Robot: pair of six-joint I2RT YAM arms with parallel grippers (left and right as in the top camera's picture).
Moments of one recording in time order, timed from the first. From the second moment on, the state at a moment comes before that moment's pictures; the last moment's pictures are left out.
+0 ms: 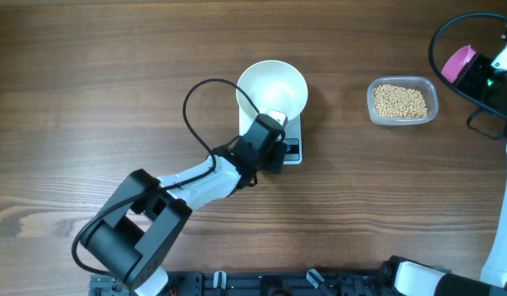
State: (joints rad) left arm -0.71 1.78 0.86 0.00 0.01 -0.34; right arm -0.31 1.42 1.56 -1.01 -0.07 0.23
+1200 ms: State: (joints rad) left arm -0.40 0.48 0.85 -1.02 -0.66 -0.45; right arm -0.31 1.42 1.56 -1.09 -0.18 -0.11
